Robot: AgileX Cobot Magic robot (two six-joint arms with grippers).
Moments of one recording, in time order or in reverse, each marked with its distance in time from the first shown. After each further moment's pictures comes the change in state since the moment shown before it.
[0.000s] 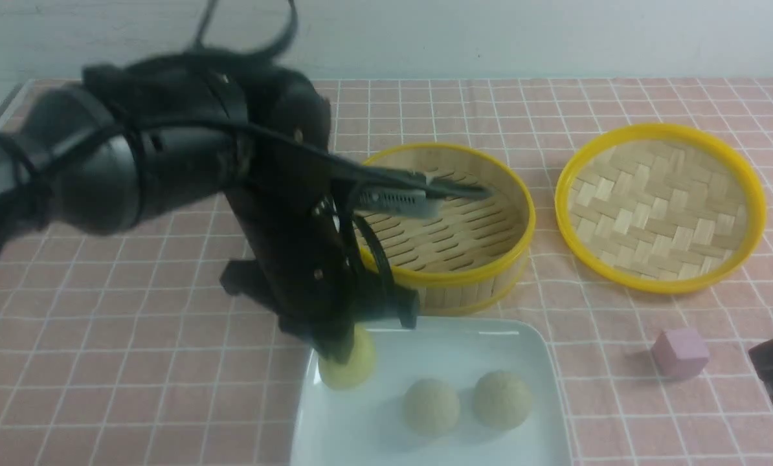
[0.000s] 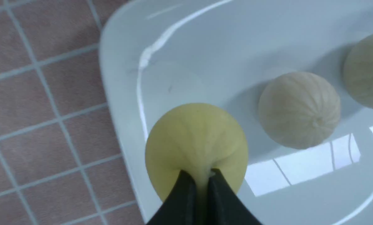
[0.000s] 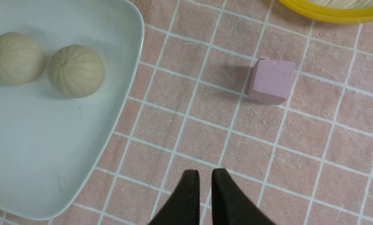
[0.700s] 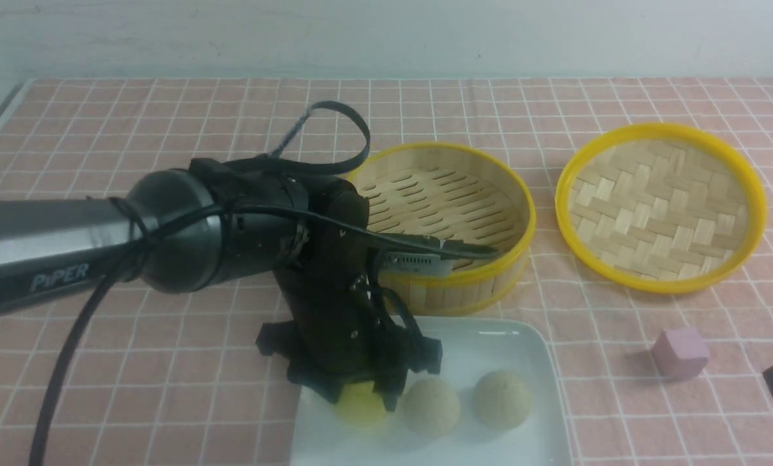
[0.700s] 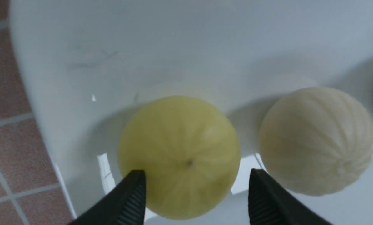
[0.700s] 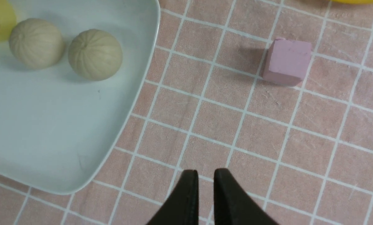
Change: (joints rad) right arm 0.000 -0.090 0.000 0.042 0.092 -0.003; left arm -0.027 0.081 0.048 -0.044 -0.132 -0.057
